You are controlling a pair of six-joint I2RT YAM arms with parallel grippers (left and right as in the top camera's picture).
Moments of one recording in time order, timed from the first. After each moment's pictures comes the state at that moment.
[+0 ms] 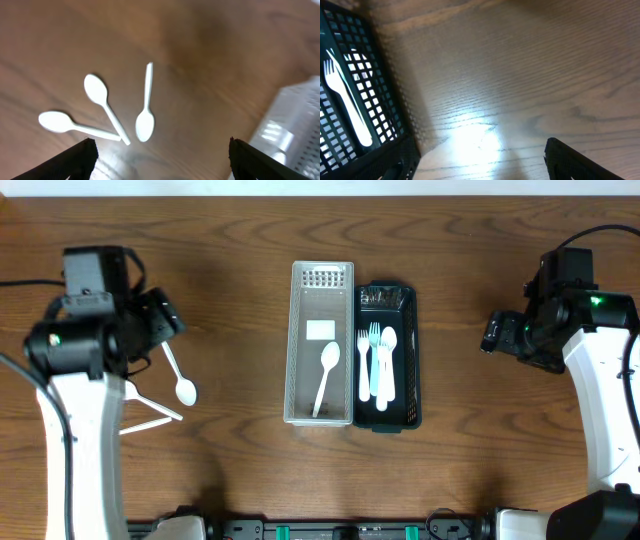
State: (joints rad) left arm 0.12 1.35 1.47 -1.20 -0.13 -0.44; right arm -0.08 1.50 1.35 -1.18 -0.01 0.27
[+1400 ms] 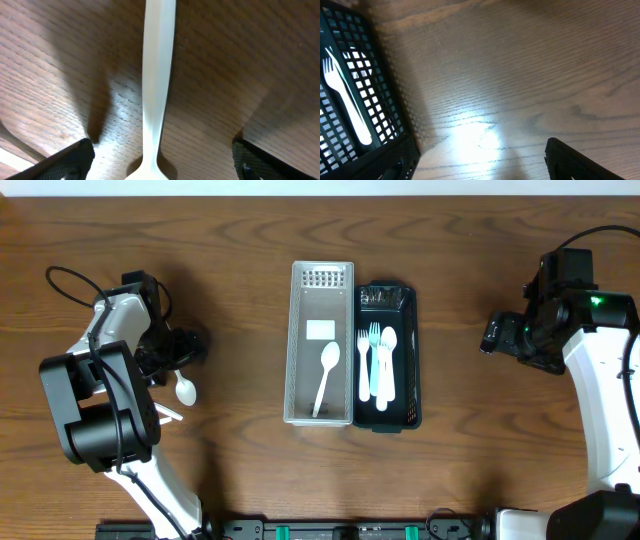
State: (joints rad) left arm 0.24 2.03 1.33 -0.97 0.03 -0.33; right arm -0.08 1.50 1.35 -1.19 -0.01 0.26
